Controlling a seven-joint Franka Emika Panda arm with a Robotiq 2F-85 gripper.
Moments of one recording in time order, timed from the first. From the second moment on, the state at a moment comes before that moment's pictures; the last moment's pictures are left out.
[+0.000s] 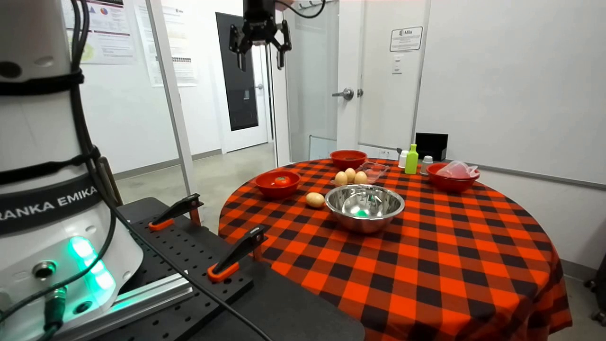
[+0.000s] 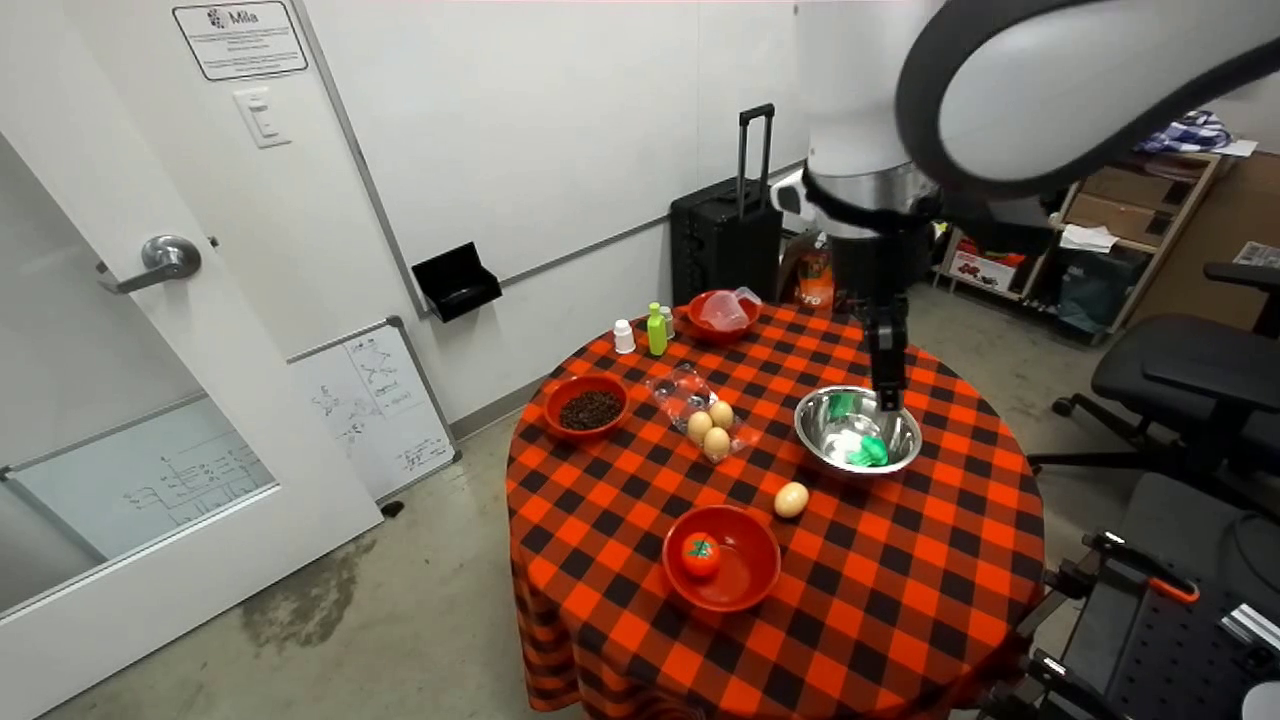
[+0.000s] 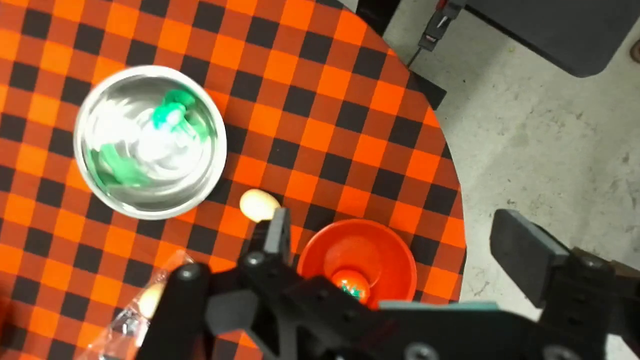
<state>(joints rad) 0.11 -0.10 0.15 -2.21 -0.11 1.88 -0.25</state>
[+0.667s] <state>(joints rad) 0.14 0.29 0.19 -2.04 -0.13 2.09 -0.45</state>
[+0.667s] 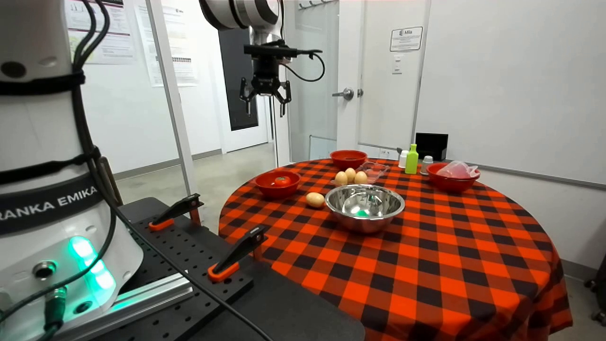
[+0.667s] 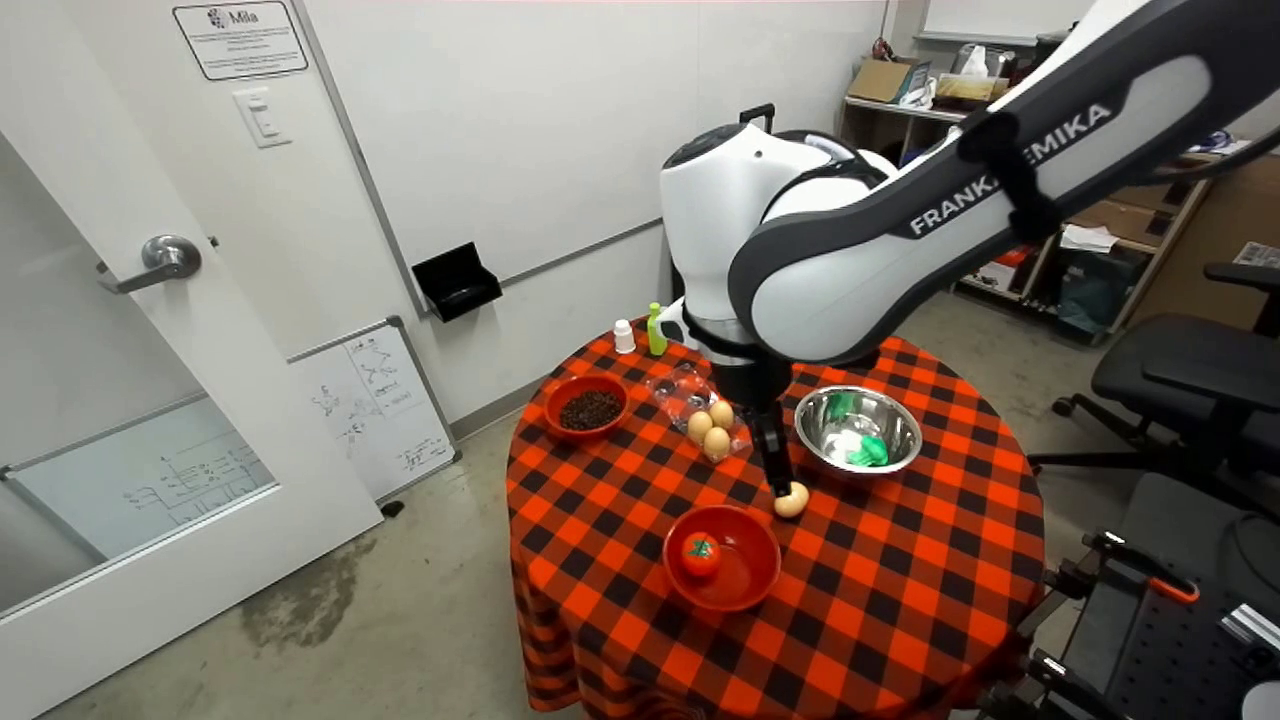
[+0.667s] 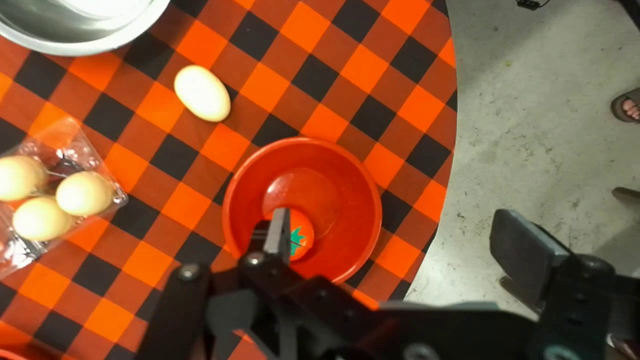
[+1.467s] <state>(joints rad) 0.18 0.58 0.22 -1.91 -0.19 2.18 -0.47</state>
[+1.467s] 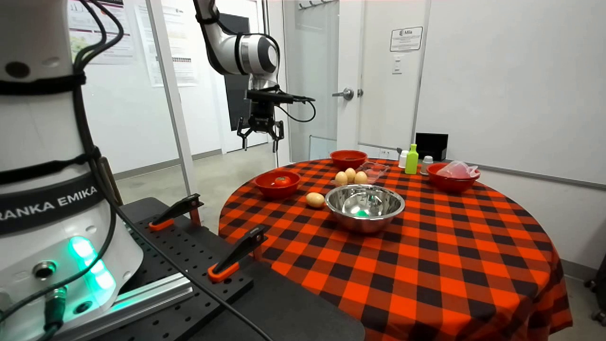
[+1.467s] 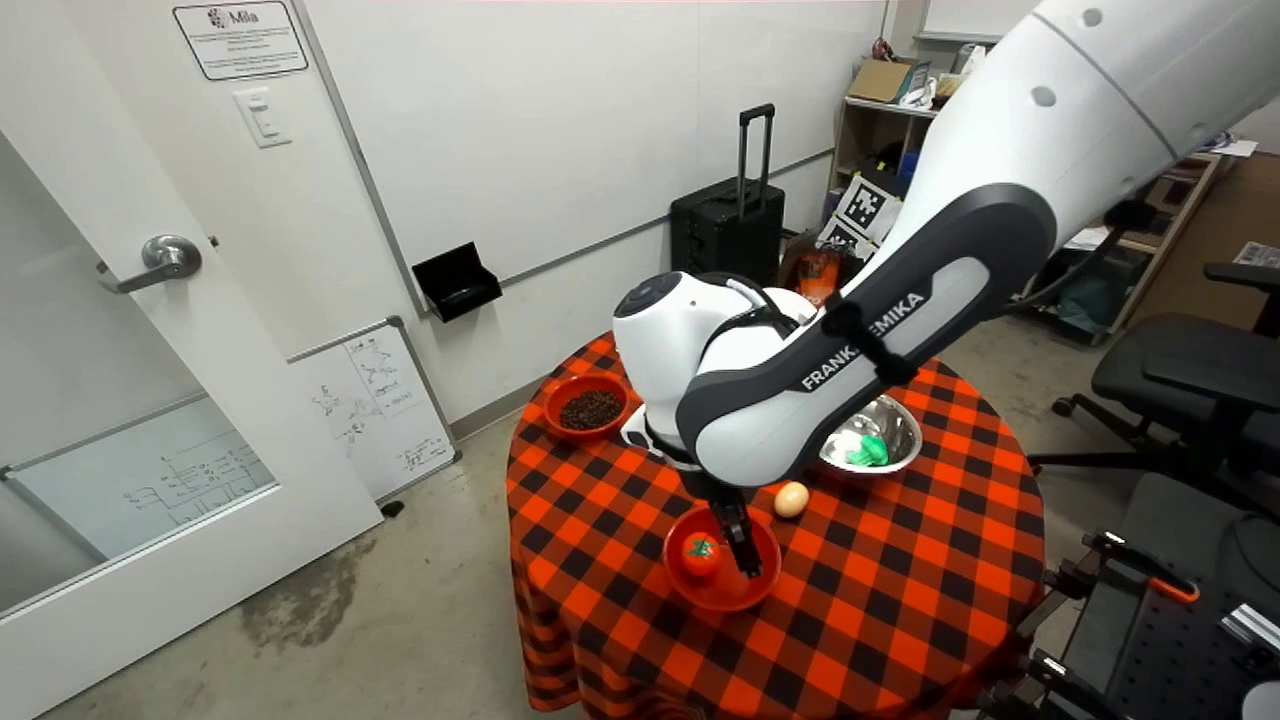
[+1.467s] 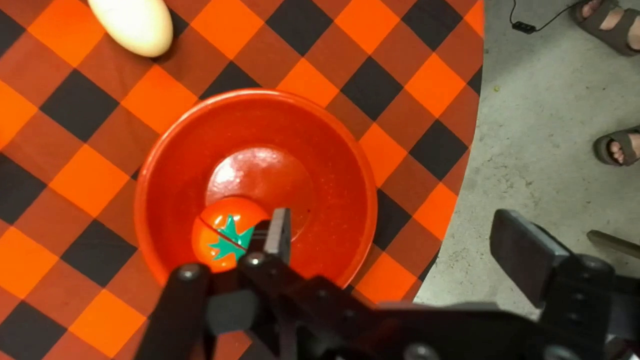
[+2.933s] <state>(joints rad) 0.21 1.05 0.18 -1.39 -0.30 2.02 -0.54</state>
